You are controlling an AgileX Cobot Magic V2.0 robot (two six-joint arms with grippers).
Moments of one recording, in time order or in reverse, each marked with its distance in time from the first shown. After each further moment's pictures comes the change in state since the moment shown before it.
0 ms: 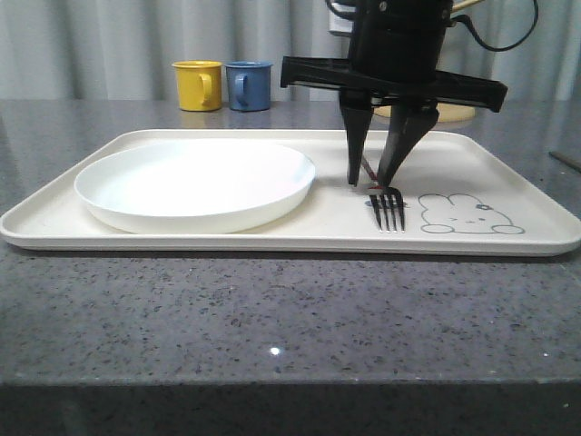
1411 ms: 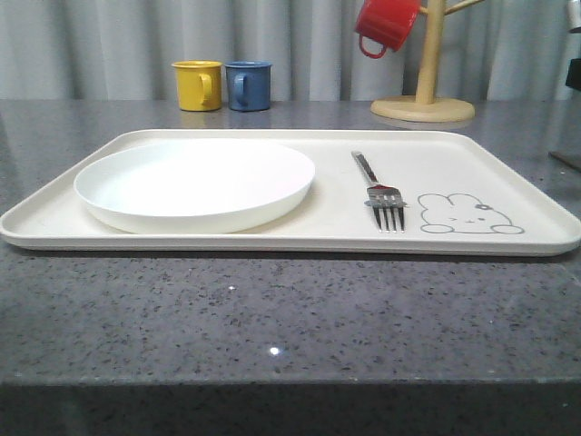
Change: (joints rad) left arm 0.000 0.000 0.000 0.000 -0.002 0.000; right arm -0.488 -0.219 0.282 -0.049 0.043 -0.541
